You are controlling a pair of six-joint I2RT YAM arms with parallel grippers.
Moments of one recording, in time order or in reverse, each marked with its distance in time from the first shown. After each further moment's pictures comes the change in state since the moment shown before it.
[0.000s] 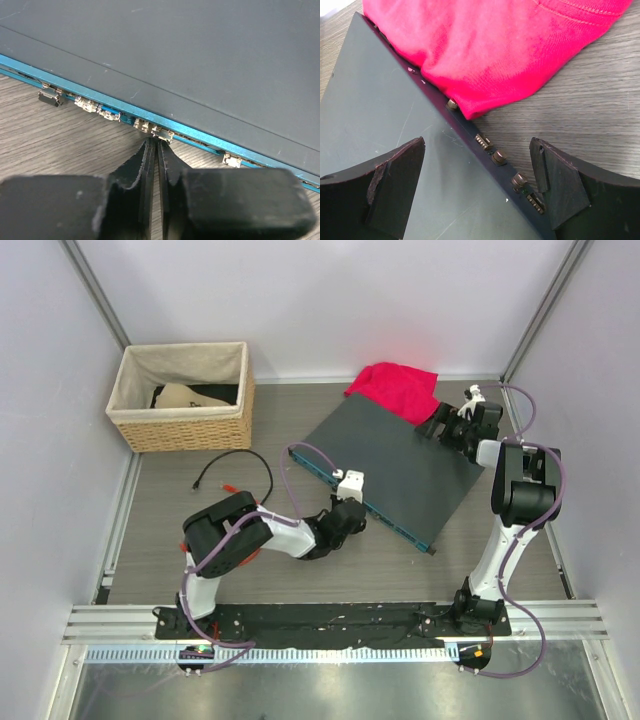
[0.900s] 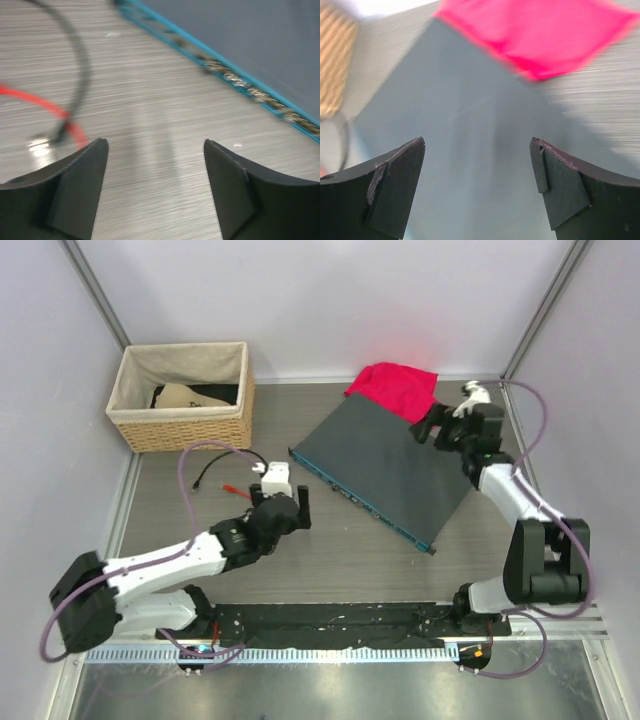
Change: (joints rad) left arm 0.077 -0.791 -0.279 -0.572 -0.074 -0.084; right arm 0.104 -0.542 -0.219 -0.189 0.193 -0.035
